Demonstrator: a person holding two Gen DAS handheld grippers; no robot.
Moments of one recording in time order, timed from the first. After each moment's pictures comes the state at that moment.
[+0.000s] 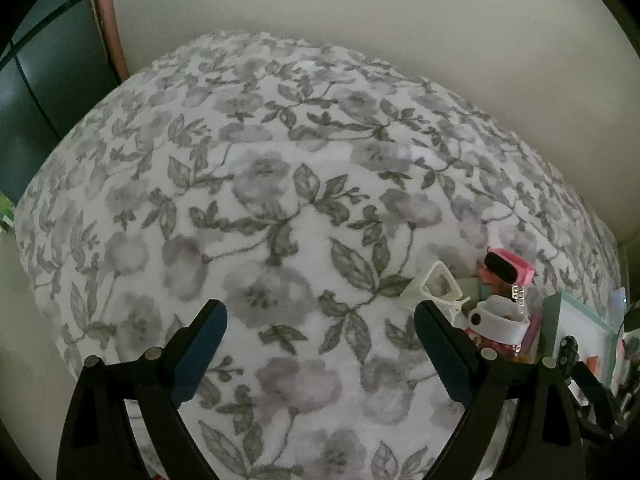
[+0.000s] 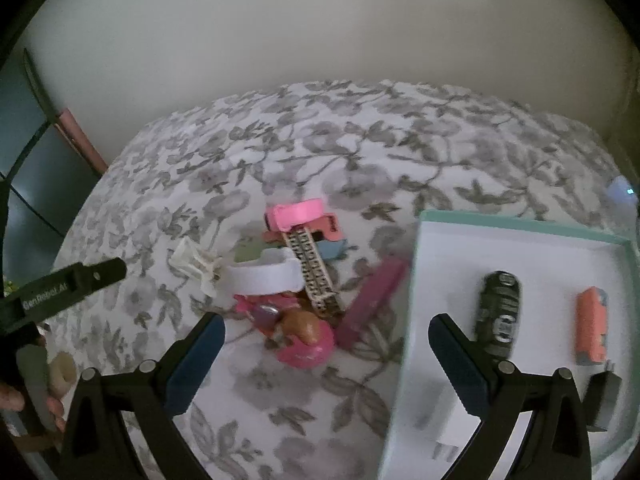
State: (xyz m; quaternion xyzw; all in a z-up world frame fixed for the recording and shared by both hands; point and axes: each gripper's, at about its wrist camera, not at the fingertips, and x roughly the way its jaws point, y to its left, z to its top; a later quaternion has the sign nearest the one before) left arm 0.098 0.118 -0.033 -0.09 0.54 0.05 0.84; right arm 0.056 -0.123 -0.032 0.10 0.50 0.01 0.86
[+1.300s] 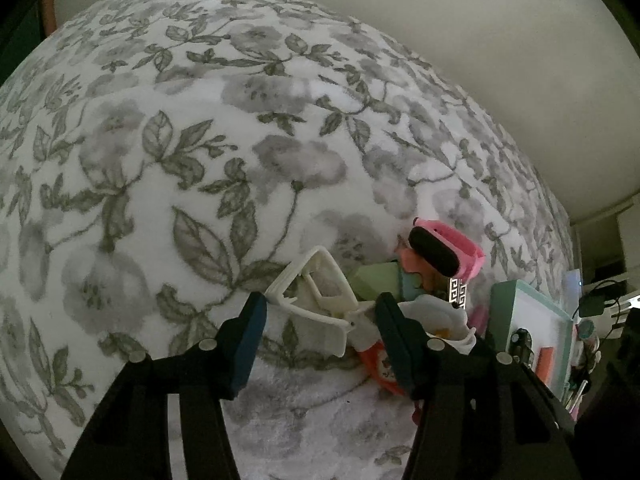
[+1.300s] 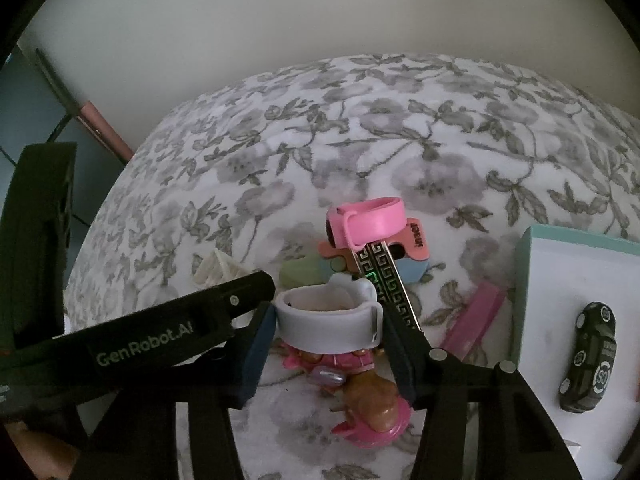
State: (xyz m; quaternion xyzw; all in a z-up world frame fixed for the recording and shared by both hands) left arm 0.139 0.053 -0.082 -0.15 0.59 -0.08 0.79; right arm 0.102 -0.094 -0.067 0.13 0.51 0.08 0.84
